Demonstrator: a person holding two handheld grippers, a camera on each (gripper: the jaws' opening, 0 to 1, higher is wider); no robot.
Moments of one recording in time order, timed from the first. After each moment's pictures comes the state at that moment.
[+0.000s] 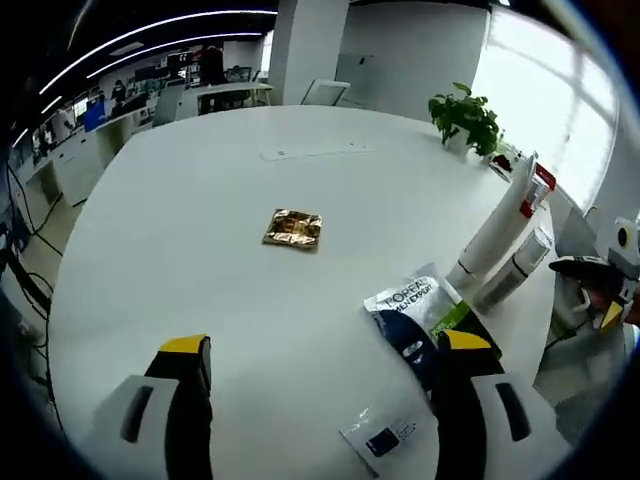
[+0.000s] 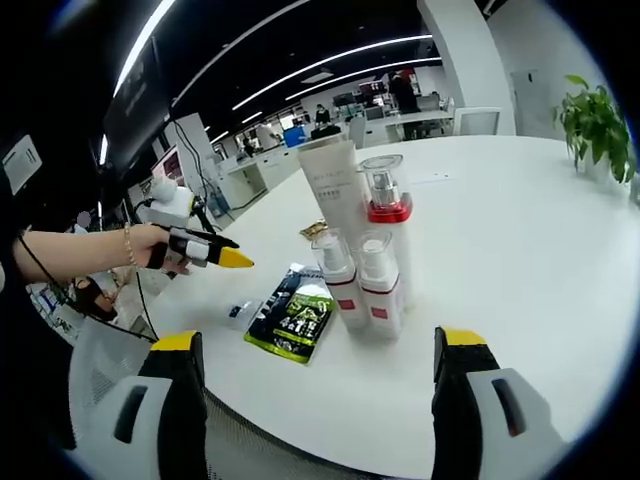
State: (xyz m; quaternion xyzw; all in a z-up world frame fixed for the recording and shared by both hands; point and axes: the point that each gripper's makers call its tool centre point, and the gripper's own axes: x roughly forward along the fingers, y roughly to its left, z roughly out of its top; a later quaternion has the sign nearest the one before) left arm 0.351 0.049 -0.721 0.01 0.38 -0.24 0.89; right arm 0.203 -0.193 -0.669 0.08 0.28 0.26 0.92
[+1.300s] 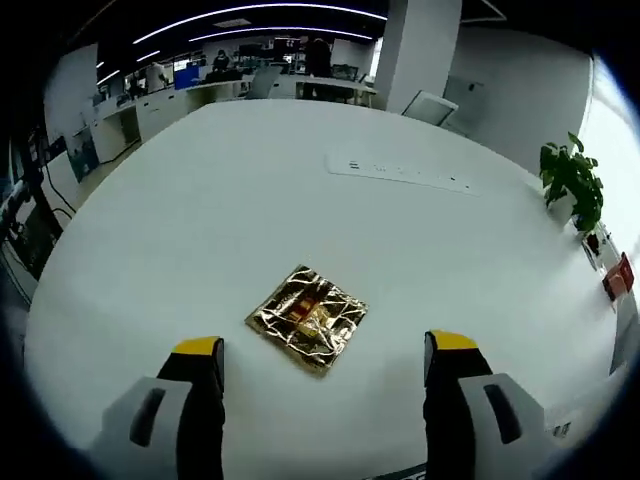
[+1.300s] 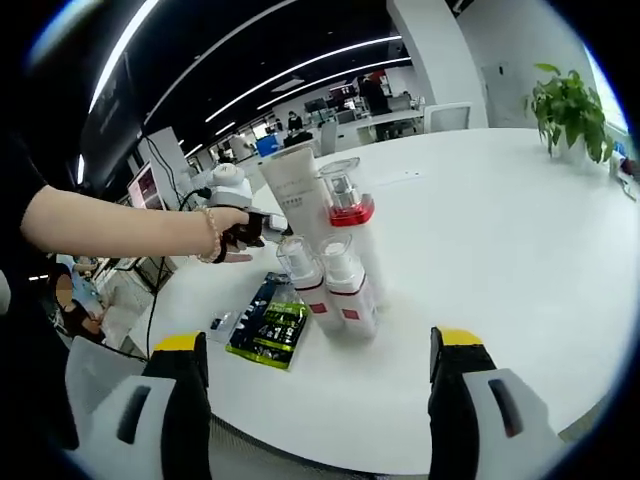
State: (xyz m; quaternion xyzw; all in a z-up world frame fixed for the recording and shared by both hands) left arm 0.465 -0.005 -0.758 -0.06 0.39 -0.01 0.92; right arm 0.210 -0.212 -0.672 0.10 0.29 0.21 0.93
